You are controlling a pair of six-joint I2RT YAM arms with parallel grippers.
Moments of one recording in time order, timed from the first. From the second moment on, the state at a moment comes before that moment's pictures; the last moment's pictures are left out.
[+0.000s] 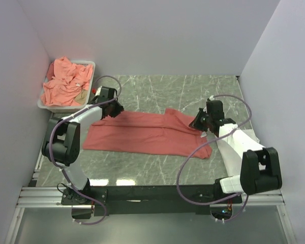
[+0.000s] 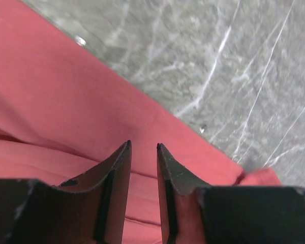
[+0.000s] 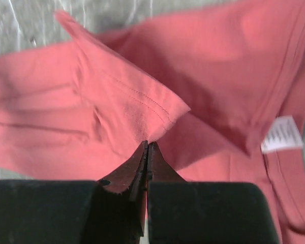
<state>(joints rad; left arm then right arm) -0.29 1.75 1.14 -0.21 -0.08 -0.95 0.15 1.38 0.81 -0.25 -0.19 0.60</state>
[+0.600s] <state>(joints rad) -0.21 1.74 1.12 -0.22 -0.08 -0.97 0.16 1.09 0.52 -0.27 -0.18 0.60</state>
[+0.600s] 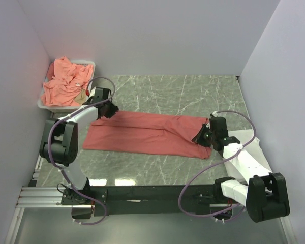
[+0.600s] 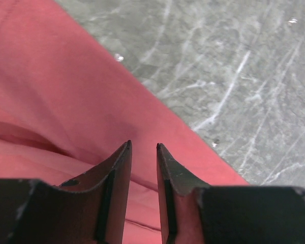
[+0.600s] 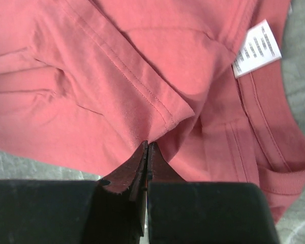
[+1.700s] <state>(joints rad) -0.12 1.70 1.04 -0.26 -0.13 -1.01 0.16 1.05 0.46 -0.29 -0.03 0.70</state>
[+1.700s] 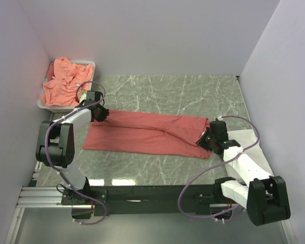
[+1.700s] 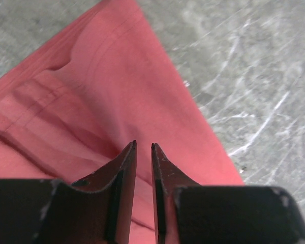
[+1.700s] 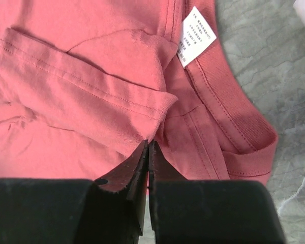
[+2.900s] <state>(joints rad) -0.11 1.58 0.86 -0.24 -0.13 -1.01 0.25 1.21 0.64 -0.27 -0.02 0.67</state>
